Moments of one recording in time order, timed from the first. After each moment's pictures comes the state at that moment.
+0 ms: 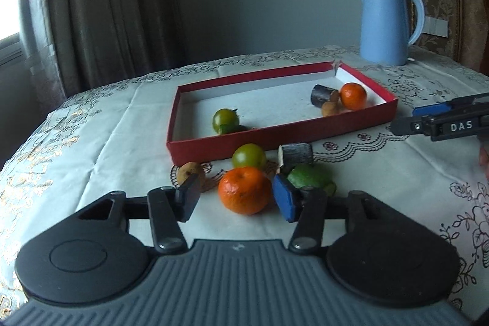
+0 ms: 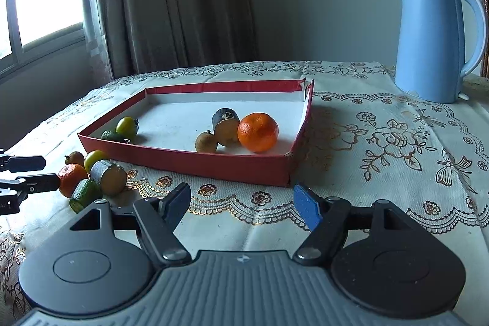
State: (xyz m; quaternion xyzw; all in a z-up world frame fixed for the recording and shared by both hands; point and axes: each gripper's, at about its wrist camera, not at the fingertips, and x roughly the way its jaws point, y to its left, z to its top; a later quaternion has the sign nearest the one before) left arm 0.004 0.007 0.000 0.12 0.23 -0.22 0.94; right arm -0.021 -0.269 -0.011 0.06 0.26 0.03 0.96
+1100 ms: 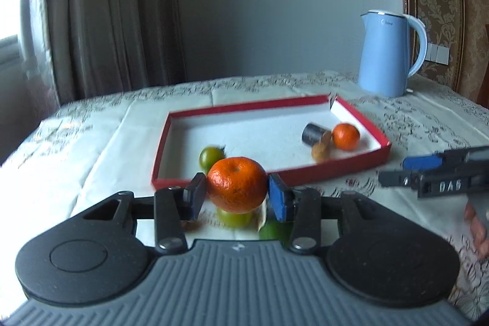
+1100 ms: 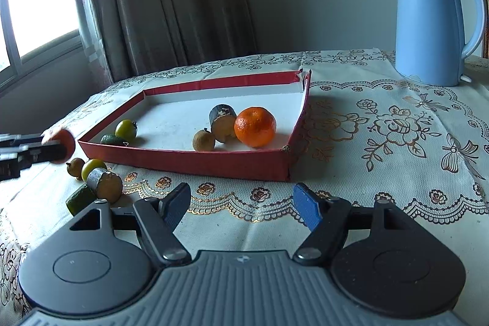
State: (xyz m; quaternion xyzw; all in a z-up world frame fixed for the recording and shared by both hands) left arm 0.022 -0.019 0.032 0.08 0.22 -0.22 0.95; right arm -0.018 -0.277 -0.014 0.09 0.27 0.03 0.96
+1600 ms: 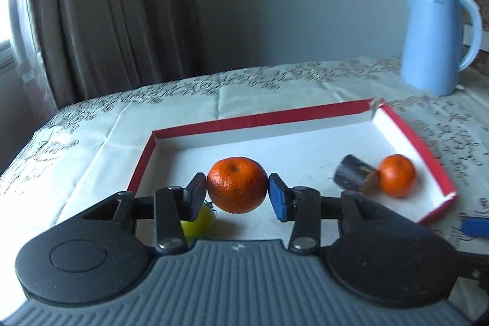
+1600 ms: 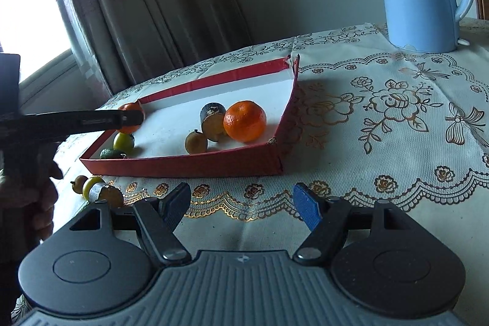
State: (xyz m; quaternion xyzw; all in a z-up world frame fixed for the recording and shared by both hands) left arm 0.129 -0.097 0.015 0.11 0.26 -0.15 0.95; right arm -0.012 -0.298 -0.020 0.16 0.29 0.04 0.94
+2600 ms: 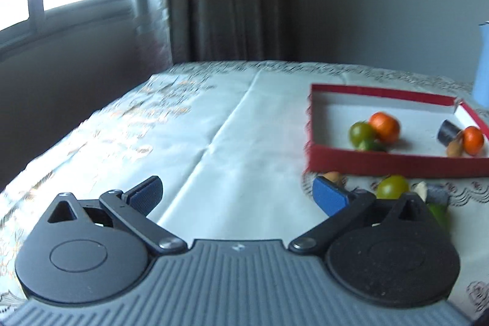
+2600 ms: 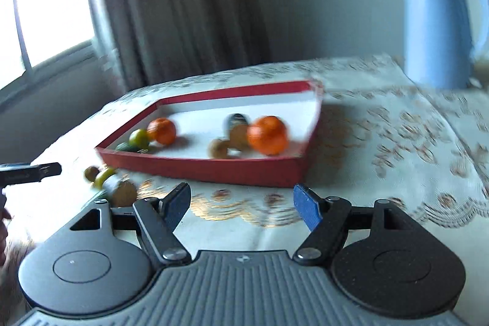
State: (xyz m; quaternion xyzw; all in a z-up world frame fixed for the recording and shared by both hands) left arm 0.046 0.071 -0.002 0.03 0.25 0.00 0.97; right arm -0.027 -0.268 -0.007 0.09 0.25 0.07 0.96
